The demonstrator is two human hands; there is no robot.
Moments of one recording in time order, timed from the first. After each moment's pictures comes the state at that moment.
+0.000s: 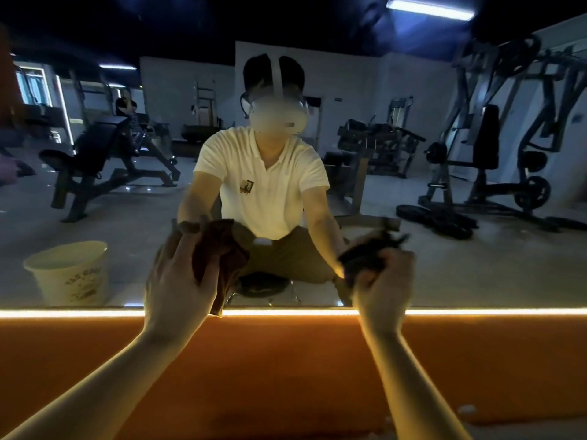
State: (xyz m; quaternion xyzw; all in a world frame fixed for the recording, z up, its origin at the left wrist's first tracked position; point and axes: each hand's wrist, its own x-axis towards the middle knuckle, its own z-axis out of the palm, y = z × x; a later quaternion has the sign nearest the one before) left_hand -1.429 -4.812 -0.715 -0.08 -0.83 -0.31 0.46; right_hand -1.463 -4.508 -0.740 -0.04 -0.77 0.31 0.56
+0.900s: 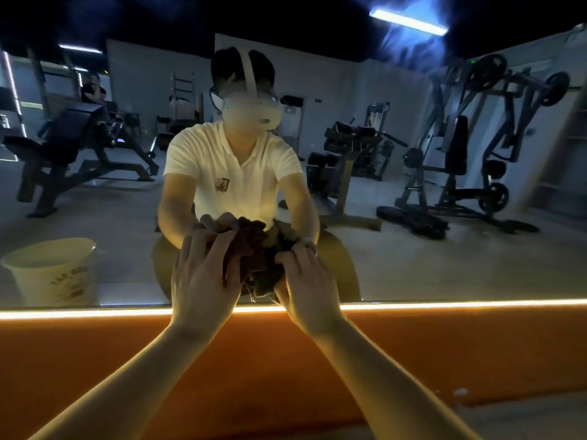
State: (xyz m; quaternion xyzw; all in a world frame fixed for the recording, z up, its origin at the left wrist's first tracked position) left_hand -1.448 -4.865 -0.726 -0.15 -0.81 -0.28 0.50; right_hand -1.449 -4.671 -0.732 0.24 -0.85 0.08 0.46
